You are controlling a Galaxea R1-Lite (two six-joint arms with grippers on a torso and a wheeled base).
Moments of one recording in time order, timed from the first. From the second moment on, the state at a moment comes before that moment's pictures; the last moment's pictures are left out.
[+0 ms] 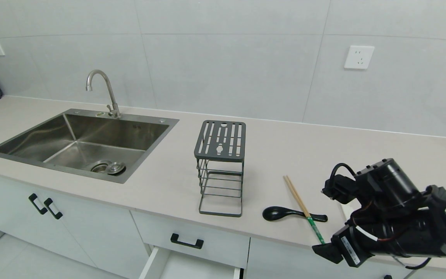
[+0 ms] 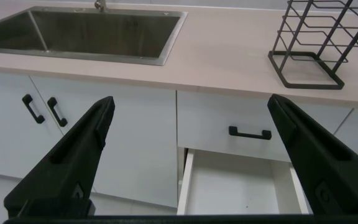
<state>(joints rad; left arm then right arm) 0.00 0.00 0.00 0.00 -0.06 0.01 0.55 1.65 -0.65 0.04 -0.08 0.03</state>
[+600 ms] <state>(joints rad) 0.00 0.00 0.00 0.00 -0.06 0.01 0.55 1.80 -0.69 0.00 -0.09 0.03</state>
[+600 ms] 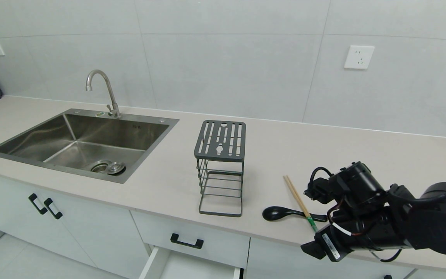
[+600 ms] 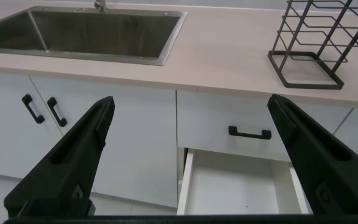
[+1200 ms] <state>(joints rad) 0.00 0.00 0.00 0.00 -0.06 0.01 0.58 1.92 -0.77 0.00 -0.14 0.03</state>
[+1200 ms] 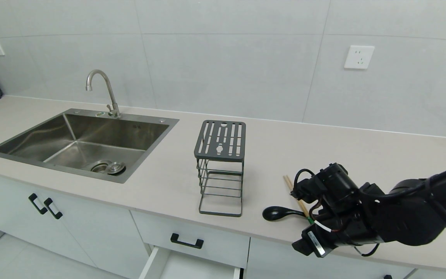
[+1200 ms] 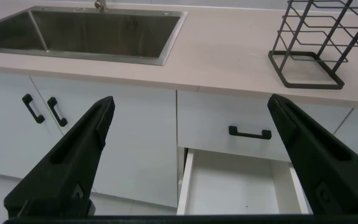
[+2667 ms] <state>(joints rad) 0.00 0.00 0.00 0.00 -0.06 0.01 0.55 1.82 -0.75 0.00 -0.19 0.06</state>
